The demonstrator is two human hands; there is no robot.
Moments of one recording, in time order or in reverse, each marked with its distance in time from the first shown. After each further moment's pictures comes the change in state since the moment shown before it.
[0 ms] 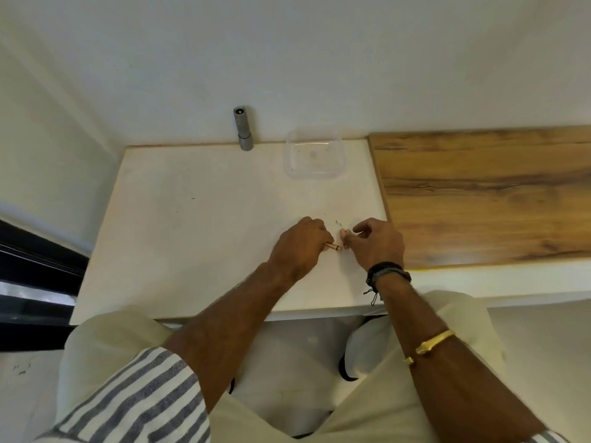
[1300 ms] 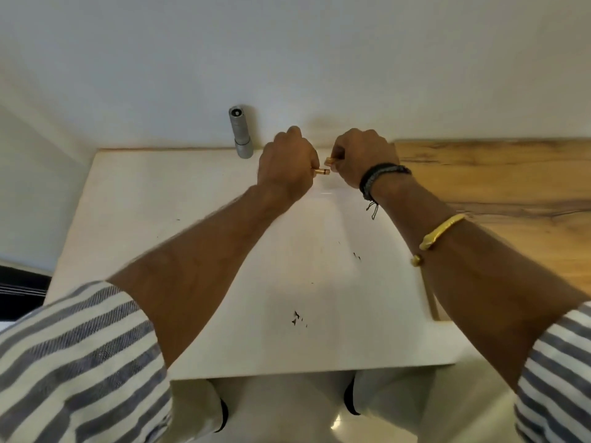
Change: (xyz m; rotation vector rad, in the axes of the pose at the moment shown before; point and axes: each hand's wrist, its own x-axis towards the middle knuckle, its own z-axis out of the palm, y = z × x) left_hand 0.134 -0.073 -0.087 0.053 0.277 -0.346; right_hand 0.157 -0.141 0.019 -0.529 -0.110 -0.451
